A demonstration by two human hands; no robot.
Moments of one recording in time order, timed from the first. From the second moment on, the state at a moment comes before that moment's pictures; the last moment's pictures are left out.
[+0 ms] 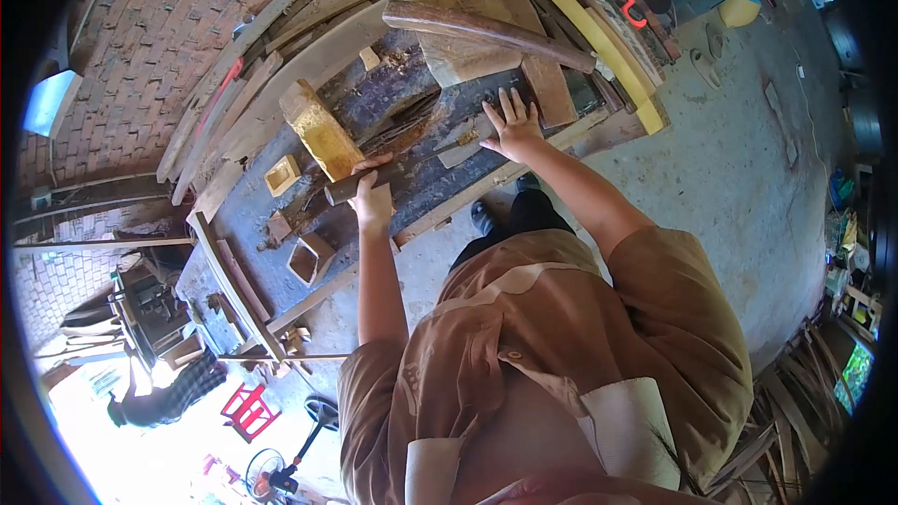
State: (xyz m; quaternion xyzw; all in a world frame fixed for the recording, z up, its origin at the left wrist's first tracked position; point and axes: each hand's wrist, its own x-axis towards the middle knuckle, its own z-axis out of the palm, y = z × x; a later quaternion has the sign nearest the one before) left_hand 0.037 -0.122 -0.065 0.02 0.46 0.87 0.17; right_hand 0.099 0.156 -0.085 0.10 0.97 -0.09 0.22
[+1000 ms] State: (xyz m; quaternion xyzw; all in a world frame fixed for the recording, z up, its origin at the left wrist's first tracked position) left_hand 0.042 -0.072 0.006 -0.16 0.56 0.81 0.07; right_hand 0.099 0.150 -0.077 0.13 0.96 -0.07 0.24
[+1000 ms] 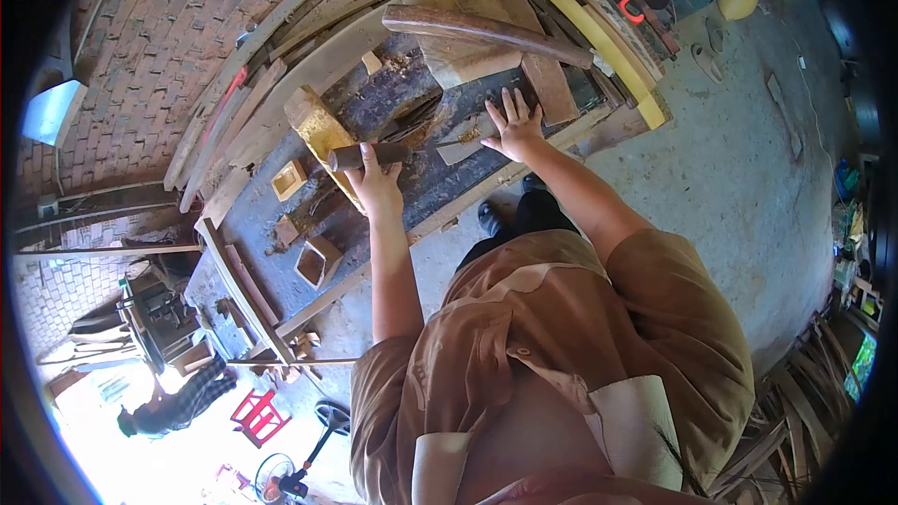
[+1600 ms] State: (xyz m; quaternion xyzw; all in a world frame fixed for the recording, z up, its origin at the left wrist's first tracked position) left_hand 0.038 -0.050 0.017 -0.10 0.65 0.75 0.05; right_hand 0.101 0.150 -0.081 0.13 0.96 -0.07 0.23
